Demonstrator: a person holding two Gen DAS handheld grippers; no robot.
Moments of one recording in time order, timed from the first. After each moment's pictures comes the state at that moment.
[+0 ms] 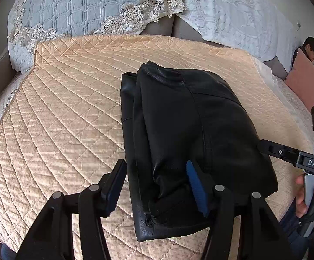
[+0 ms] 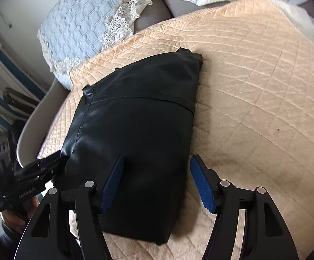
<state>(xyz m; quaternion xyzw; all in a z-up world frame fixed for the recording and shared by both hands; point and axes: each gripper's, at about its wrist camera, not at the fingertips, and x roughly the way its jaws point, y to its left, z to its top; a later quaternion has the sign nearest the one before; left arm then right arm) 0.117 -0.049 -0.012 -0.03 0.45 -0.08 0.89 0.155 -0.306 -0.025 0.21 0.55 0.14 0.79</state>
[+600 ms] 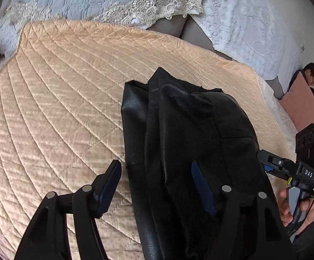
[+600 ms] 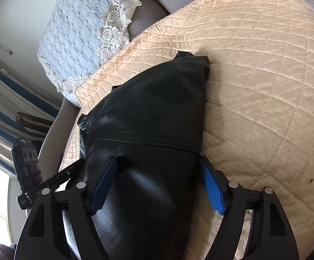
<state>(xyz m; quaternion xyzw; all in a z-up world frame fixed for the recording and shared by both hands) 0.186 -0.019 -0.037 -0.11 0.47 -0.12 0.87 0.201 -0.321 -0.057 0.30 0.54 0.17 0.77</state>
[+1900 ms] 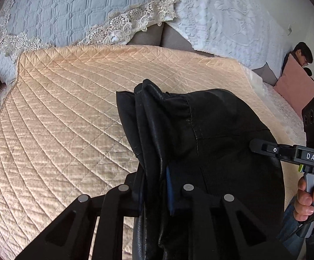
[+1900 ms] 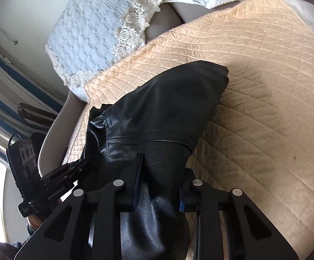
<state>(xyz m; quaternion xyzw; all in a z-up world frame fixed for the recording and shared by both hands) 0.152 -0.048 0.004 -0.03 0.44 -0.13 0.89 0.187 -0.306 -0.004 0.26 0.54 0.17 0.78</state>
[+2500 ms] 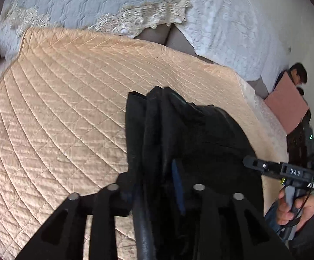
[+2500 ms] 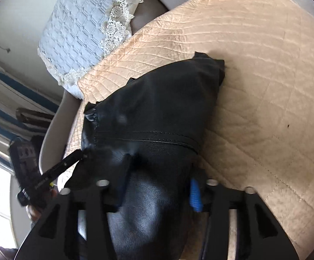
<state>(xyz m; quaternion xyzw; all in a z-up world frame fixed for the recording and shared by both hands) 0.148 -0.008 -0.005 -0.13 0.45 -0.16 0.87 0.185 -0.321 -0.037 0.30 0.57 0.17 0.75</state>
